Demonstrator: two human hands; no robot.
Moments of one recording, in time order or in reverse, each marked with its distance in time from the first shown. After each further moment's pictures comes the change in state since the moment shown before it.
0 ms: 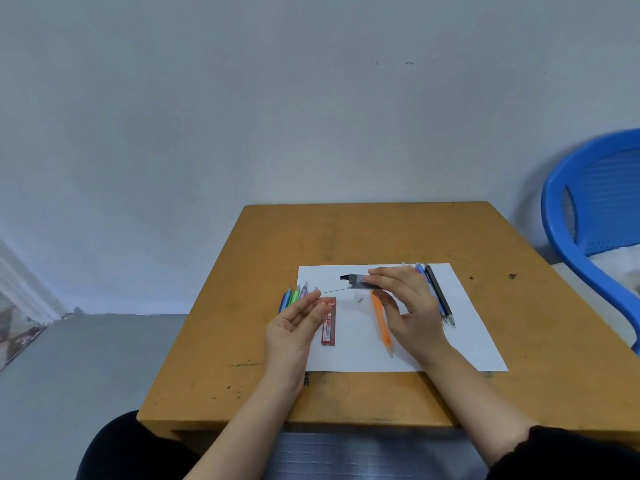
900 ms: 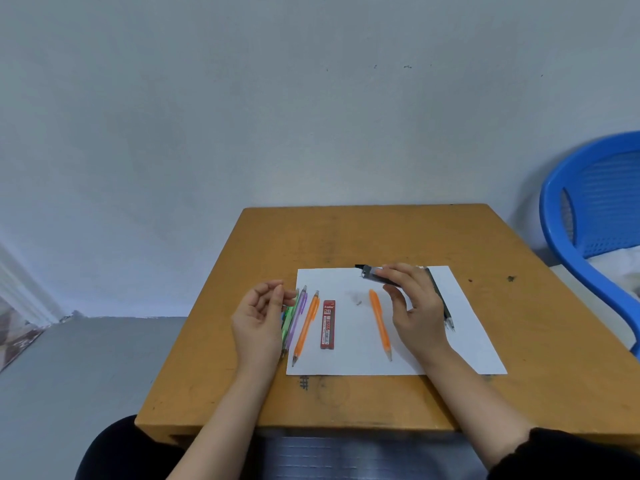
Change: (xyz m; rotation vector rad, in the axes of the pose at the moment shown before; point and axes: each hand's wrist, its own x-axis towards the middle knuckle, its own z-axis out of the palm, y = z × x) left_hand 0.018 0.020 -0.023 0.391 0.128 0.423; right_hand -0.002 0.008 0.004 -0.027 0.086 0.139
